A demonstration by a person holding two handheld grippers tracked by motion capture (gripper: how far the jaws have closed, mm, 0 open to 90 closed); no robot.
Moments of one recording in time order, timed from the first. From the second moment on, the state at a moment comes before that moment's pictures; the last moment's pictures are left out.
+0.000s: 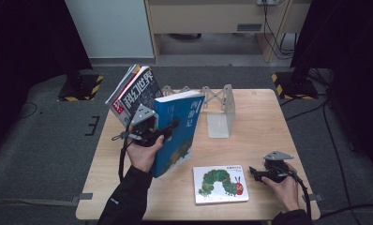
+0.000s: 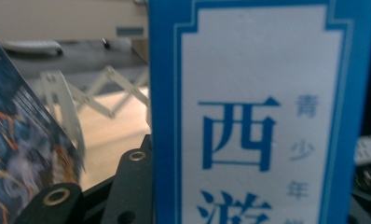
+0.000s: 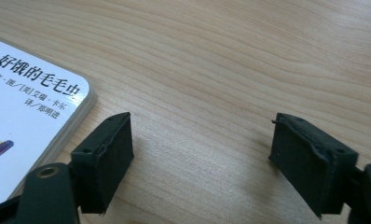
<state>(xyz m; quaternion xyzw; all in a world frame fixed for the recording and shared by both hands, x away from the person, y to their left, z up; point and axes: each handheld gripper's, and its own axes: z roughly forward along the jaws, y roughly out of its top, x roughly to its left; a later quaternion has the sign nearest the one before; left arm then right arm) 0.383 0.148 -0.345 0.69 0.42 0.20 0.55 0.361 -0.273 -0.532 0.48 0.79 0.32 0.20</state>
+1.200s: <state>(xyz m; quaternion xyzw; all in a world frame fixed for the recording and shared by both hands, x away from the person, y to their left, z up) 0.482 0.107 -0.392 0.60 0.50 0.28 0.55 0.364 -0.278 -0.539 0.50 0.78 0.32 0.20</state>
